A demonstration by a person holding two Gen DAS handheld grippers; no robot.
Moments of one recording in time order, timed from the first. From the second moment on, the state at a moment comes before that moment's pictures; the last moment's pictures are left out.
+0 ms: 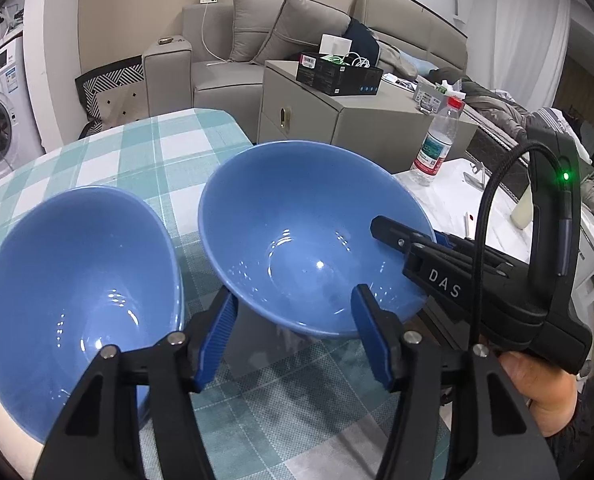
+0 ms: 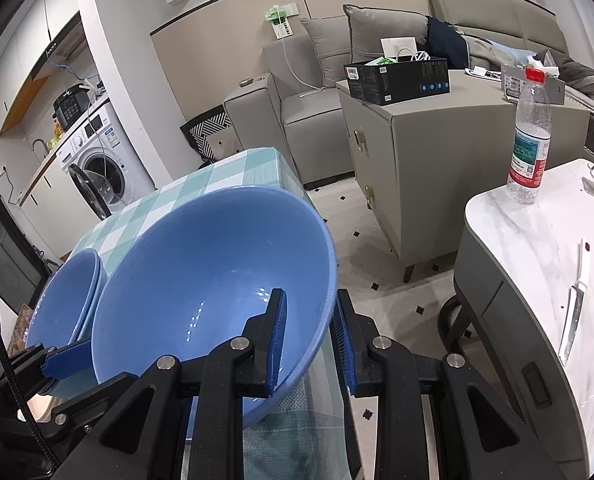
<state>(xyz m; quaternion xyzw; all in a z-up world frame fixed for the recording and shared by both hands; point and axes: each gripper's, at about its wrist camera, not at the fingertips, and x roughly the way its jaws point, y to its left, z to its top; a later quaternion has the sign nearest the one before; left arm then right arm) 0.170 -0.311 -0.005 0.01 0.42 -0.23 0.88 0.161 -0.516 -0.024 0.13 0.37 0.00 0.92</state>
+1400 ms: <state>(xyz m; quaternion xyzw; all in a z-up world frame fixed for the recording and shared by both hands) 0.155 -0.298 0.034 0.03 0.37 -0.24 0.90 0.134 -0.496 0.025 0.10 0.33 0.00 0.94</state>
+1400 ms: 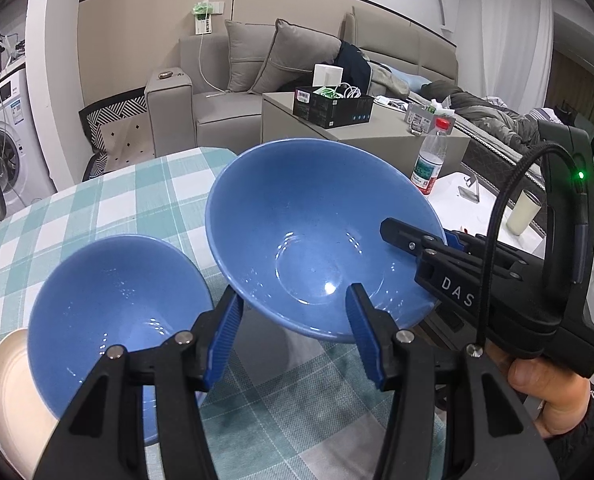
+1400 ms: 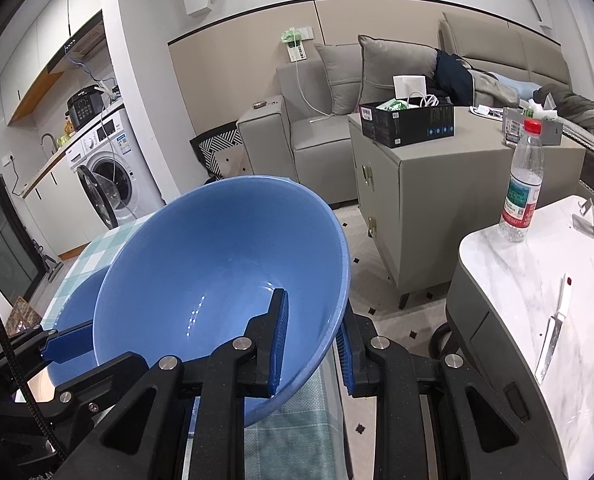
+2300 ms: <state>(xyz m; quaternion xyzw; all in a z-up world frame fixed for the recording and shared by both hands) 0.134 -0.263 0.073 0.03 0.33 -0.23 0.92 0.105 -0.459 0.073 0.08 0.28 0.03 0.96</state>
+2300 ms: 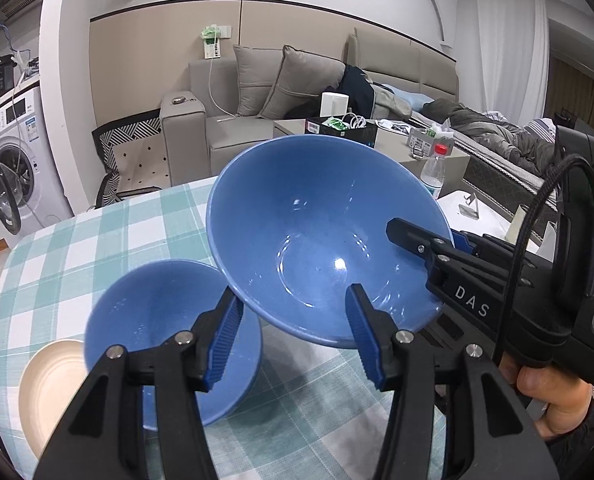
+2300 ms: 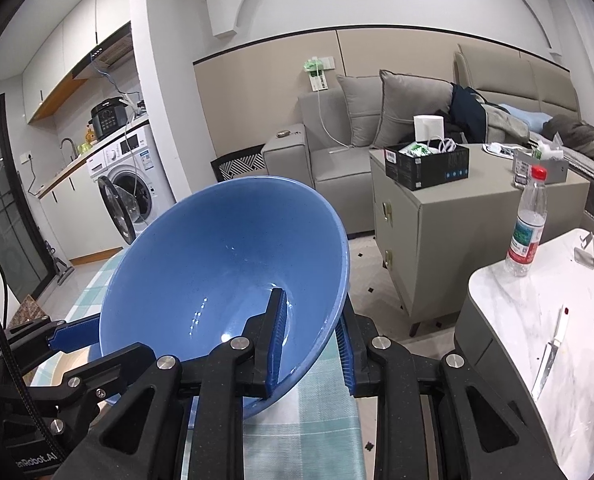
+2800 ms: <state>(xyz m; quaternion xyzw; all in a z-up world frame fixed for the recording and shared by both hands) 0.126 -0.230 0.082 0.03 0.33 -0.20 0.92 0.103 -0.417 0.080 0.06 0.27 0.06 0.96</state>
